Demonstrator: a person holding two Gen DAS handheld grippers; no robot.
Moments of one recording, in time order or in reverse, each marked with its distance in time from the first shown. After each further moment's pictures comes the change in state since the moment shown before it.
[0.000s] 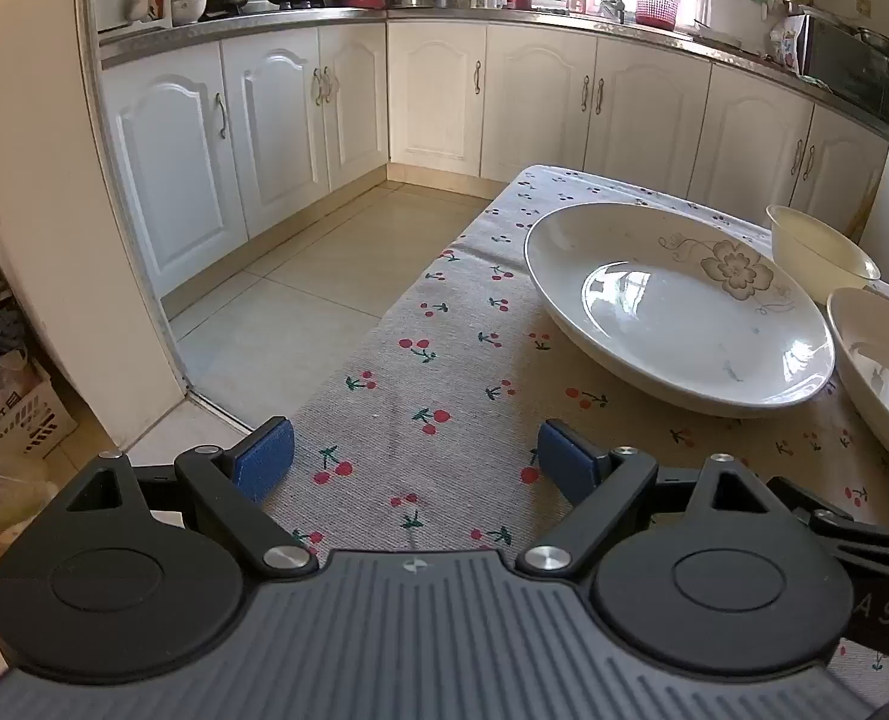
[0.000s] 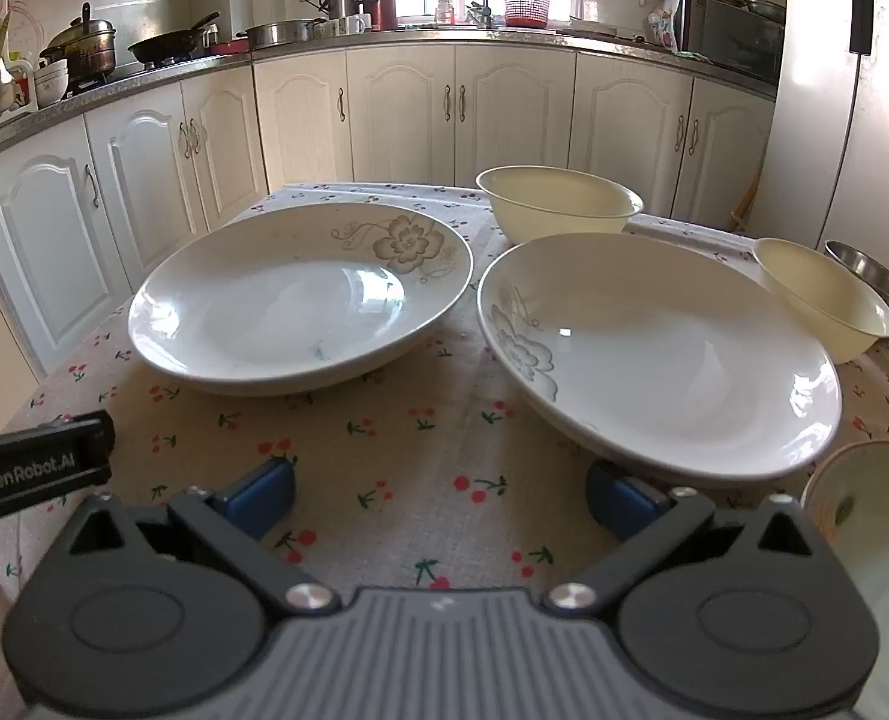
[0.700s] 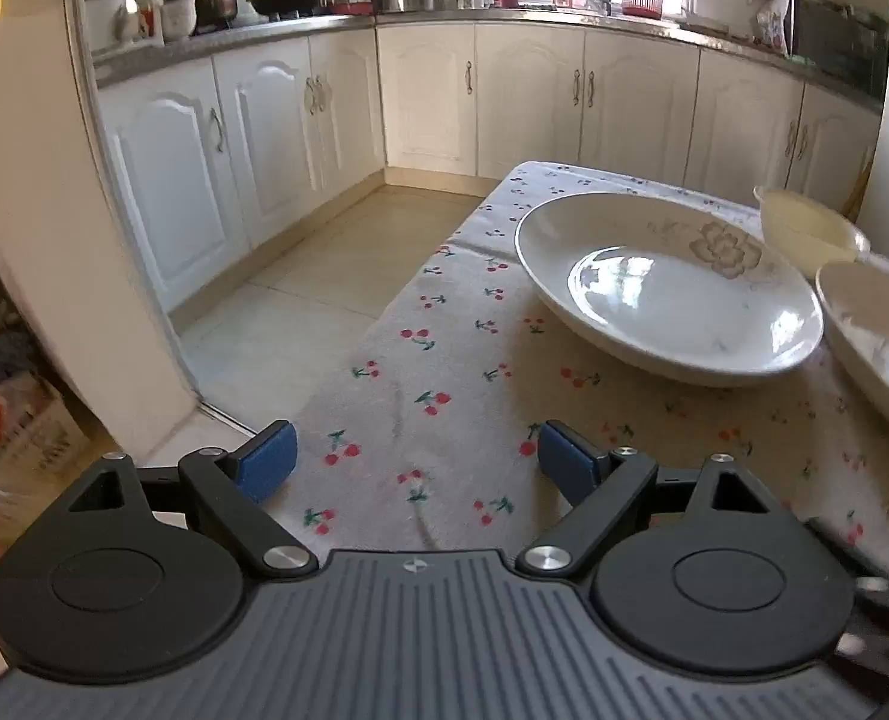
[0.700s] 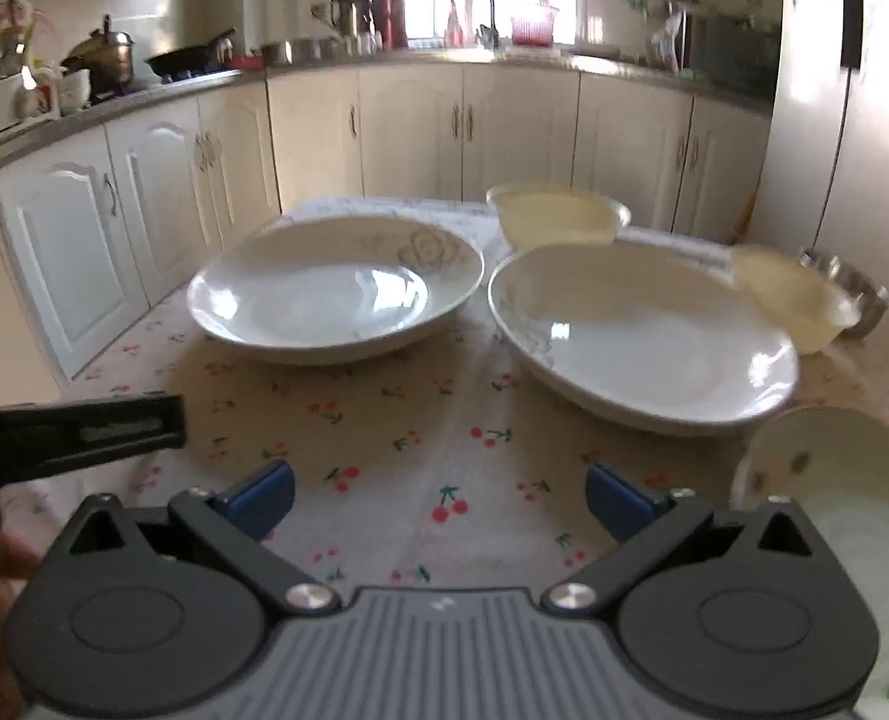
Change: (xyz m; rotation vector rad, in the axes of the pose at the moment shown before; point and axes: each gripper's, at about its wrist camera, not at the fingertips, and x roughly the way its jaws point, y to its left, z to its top) left arm -0.009 -0.002 -0.005 0.068 -0.013 0.031; right arm -0.058 0.006 -0.024 -0.027 -0.070 -0.002
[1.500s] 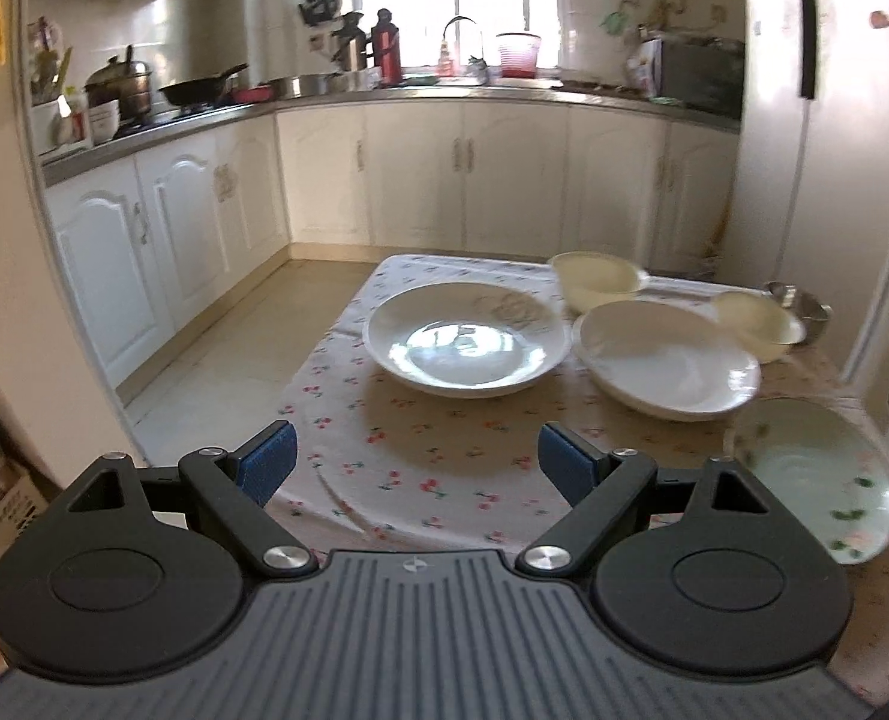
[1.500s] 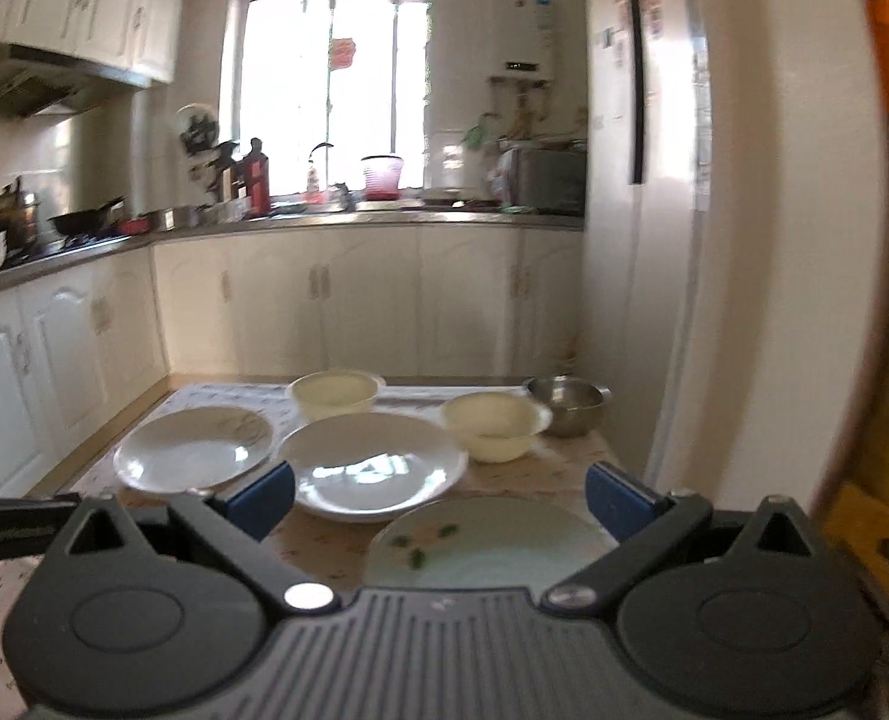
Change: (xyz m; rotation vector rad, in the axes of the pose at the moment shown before) left arm -0.175 -0.018 -0.010 0.104 -0.135 -0.214; right arm -0.161 -0.084 -0.006 0.146 -0.276 -0.245
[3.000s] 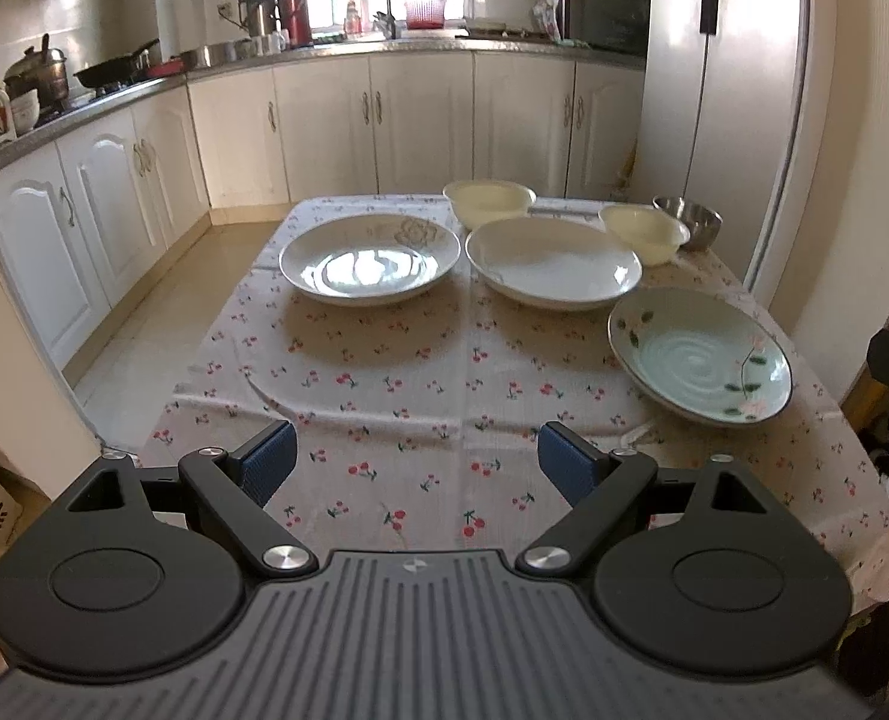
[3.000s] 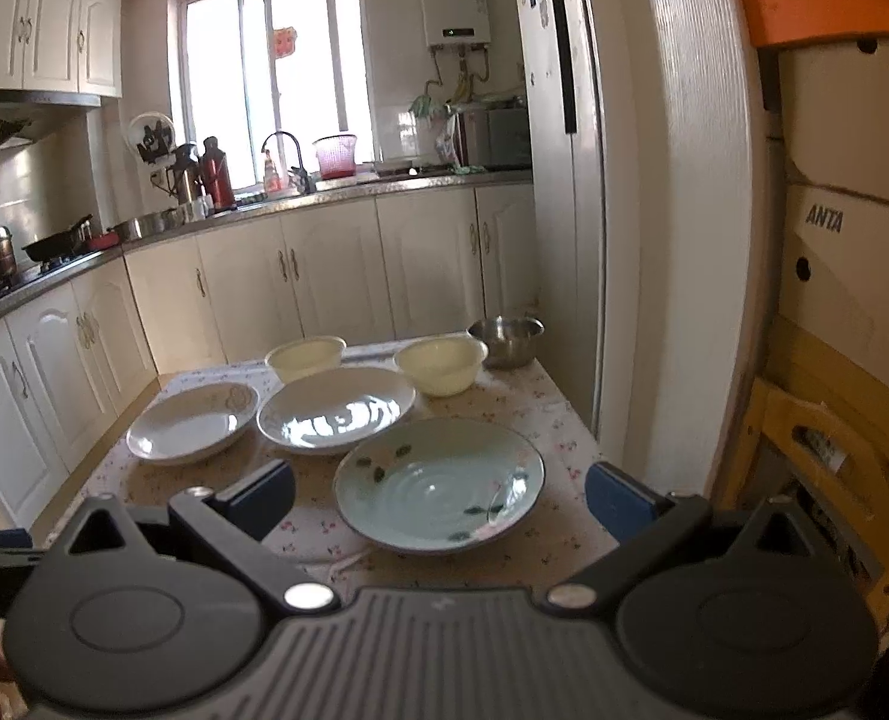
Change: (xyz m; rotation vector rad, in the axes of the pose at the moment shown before) left arm -0.043 -0.012 -0.021 0.089 0.115 -0.152; right arm -0.065 -0.038 -0.027 0.115 0.090 -0.018
